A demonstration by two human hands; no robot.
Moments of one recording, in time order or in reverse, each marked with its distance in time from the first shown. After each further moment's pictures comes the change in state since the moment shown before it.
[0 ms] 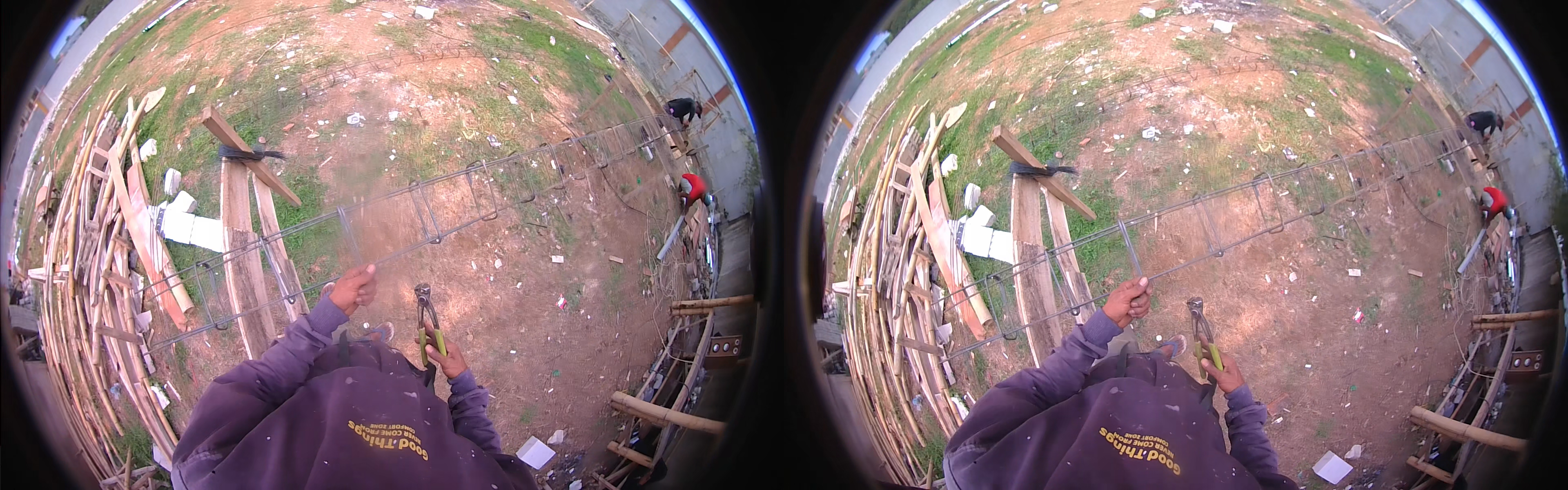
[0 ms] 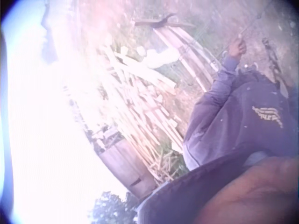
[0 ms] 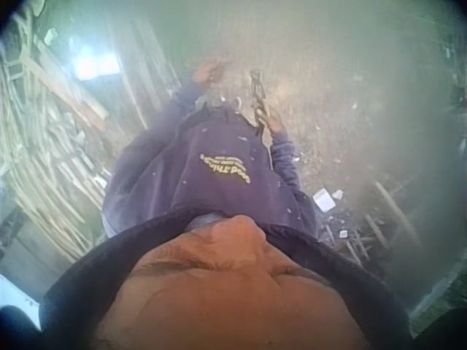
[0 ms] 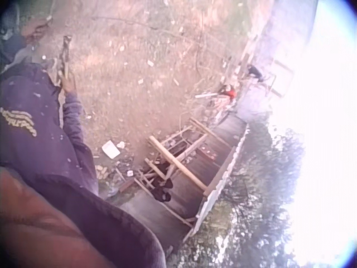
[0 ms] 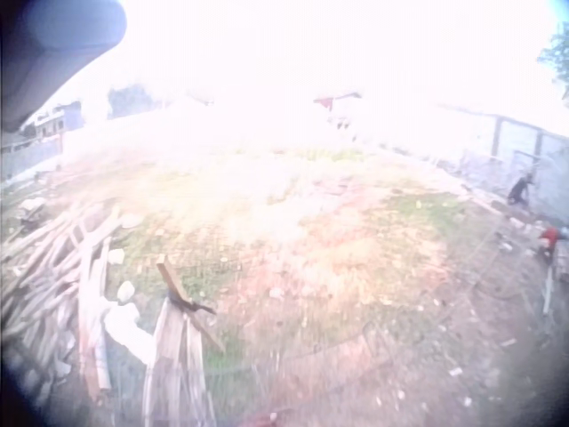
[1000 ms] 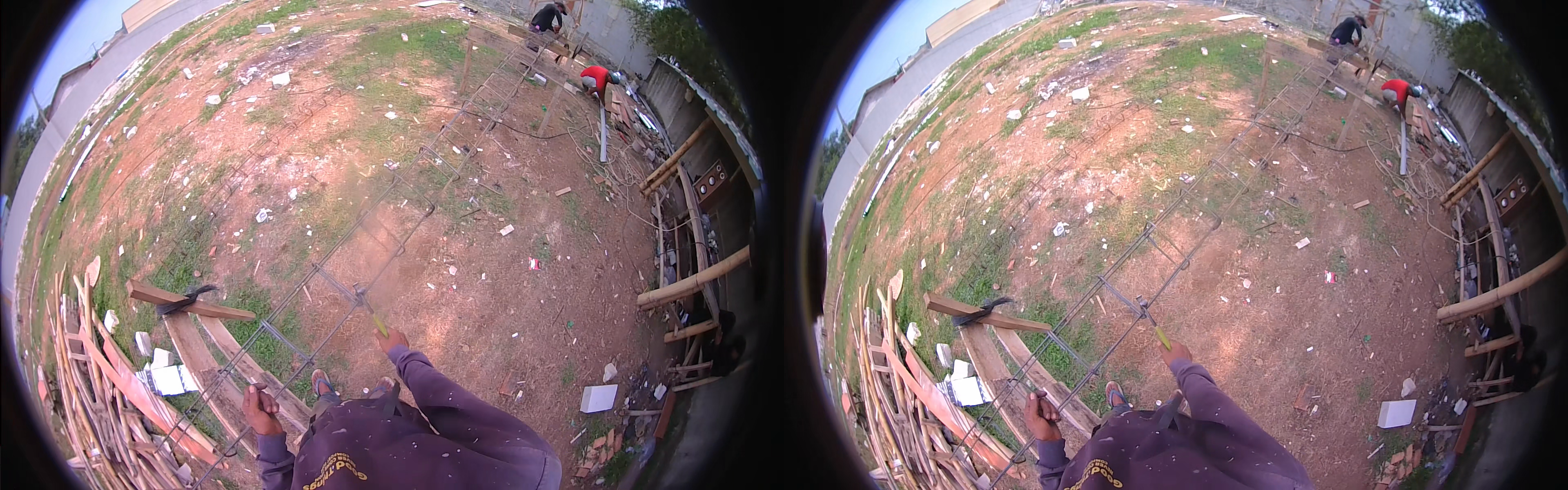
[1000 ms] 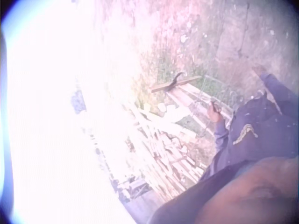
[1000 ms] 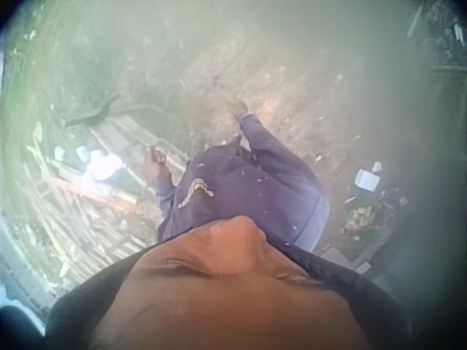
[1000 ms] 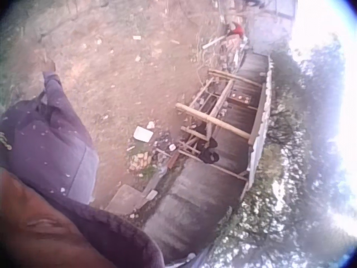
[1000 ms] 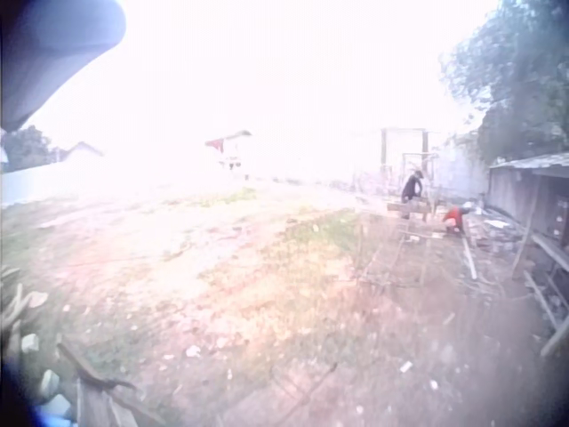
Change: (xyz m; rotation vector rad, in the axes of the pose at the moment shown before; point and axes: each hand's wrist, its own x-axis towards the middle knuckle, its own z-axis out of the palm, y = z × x) left_hand -0.070 0.021 0.002 0.215 0.591 0.559; right_hand 0.184 0.113 -0.062 -0.559 0.583 0.336
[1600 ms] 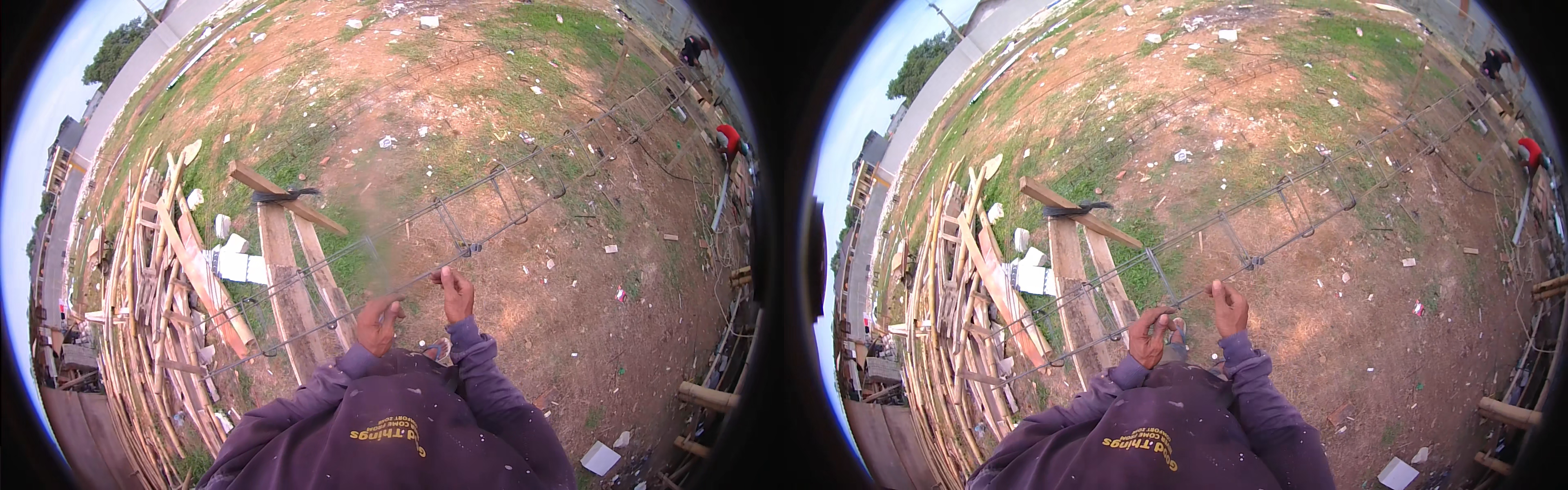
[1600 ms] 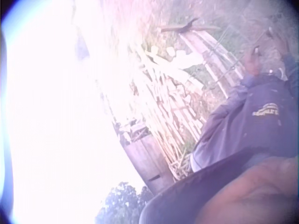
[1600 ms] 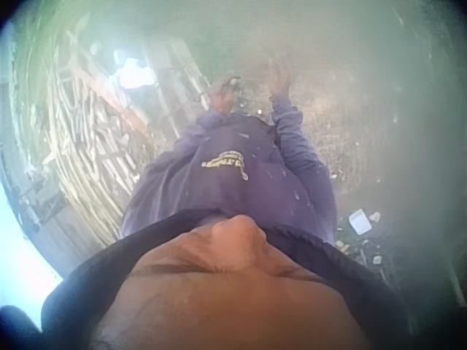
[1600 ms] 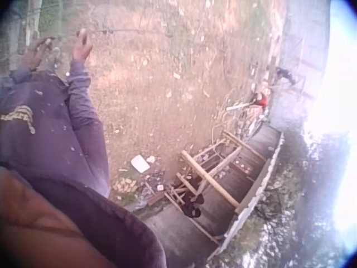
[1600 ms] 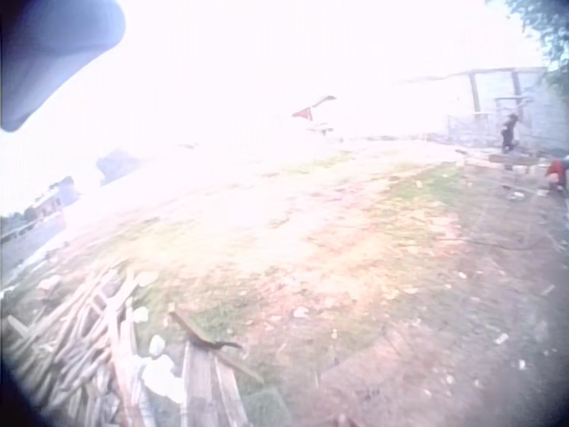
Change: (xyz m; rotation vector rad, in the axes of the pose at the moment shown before) left_hand -0.020 -0.008 0.075 0.713 -0.267 0.444; right_hand -0.099 -0.161 -0.046 0.737 -0.229 -0.322
